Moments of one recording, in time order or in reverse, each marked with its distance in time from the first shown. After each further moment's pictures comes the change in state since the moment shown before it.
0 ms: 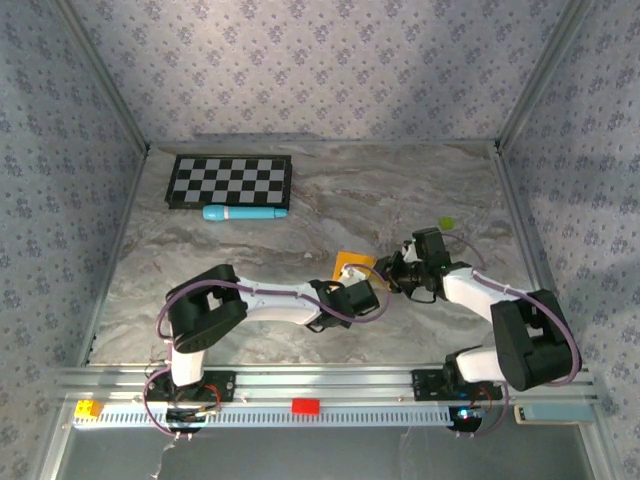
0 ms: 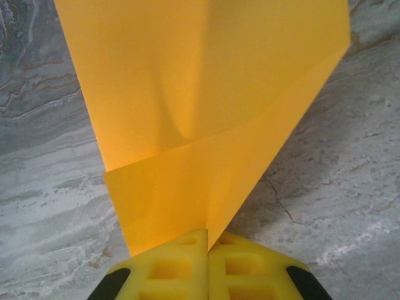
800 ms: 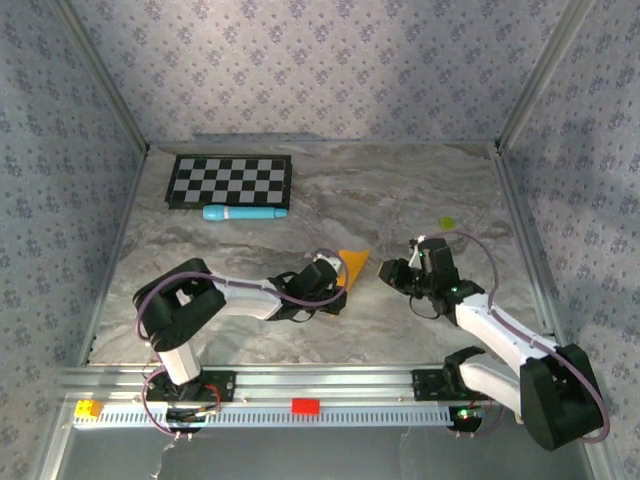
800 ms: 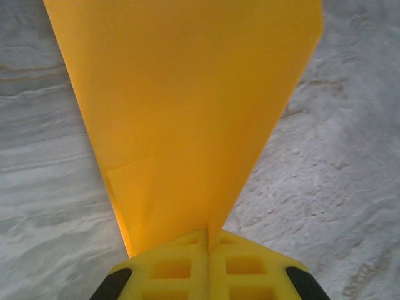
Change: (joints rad) left arm 0.212 -0.136 -0.368 0.642 0.510 -0.099; right arm 0.078 -0.315 -0.113 -0.003 0.229 -0.182
